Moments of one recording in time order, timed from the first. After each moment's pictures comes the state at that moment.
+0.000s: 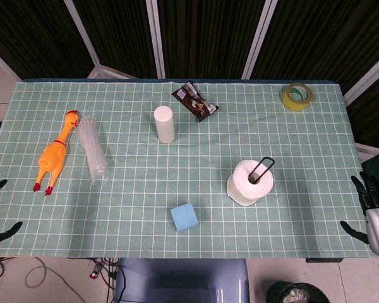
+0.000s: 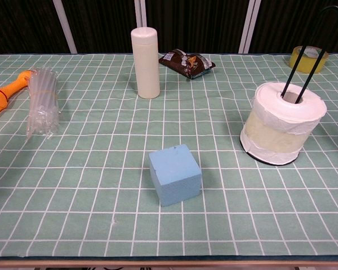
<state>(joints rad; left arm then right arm) 0.00 -1.09 -0.06 -1.74 1.52 1.62 0.16 0.06 -1.11 0.08 -1.47 -1.59 1.61 0.04</state>
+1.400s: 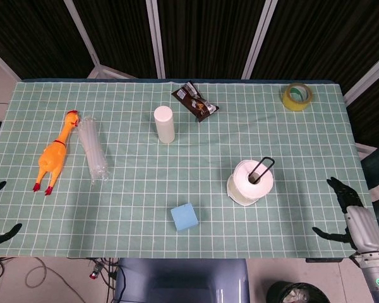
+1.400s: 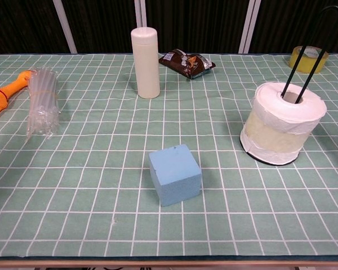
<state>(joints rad) 0.01 -1.09 -0.05 -1.75 1.54 1.64 0.17 0.13 -1.06 0.05 -1.63 -1.53 1.36 0.48</state>
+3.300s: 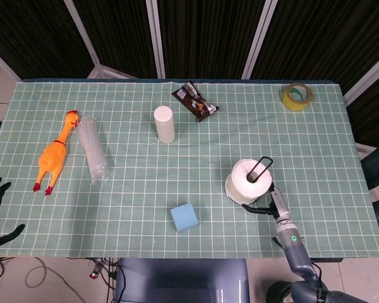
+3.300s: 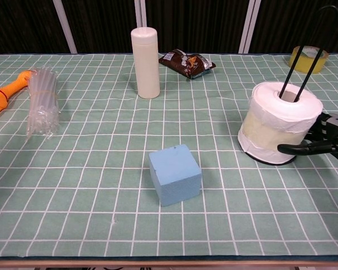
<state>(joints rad) 0.01 -1.11 -0.05 -1.76 1.53 1.62 0.24 0.37 -1.66 0.20 -1.31 -1.25 1.02 0.78</state>
